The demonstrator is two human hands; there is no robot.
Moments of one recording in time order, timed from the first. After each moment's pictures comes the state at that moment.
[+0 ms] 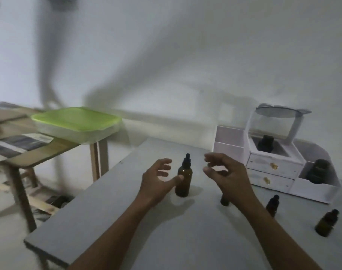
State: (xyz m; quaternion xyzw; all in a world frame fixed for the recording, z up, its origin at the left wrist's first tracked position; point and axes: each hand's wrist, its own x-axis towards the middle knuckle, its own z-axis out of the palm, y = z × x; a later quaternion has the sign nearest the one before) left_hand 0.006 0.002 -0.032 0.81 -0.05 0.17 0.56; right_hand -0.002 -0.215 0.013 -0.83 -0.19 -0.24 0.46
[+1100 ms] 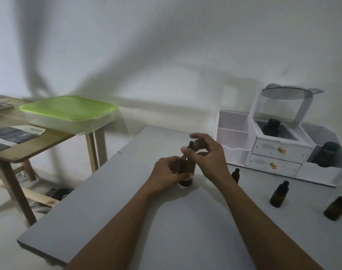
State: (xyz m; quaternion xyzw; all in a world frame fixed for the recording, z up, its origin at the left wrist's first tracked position) left_hand 0.045 -0.003 -0.057 0.81 -0.16 0.07 0.56; right_hand 0.045 -0.164 -0.007 -0.78 -0.17 -0.22 0.56
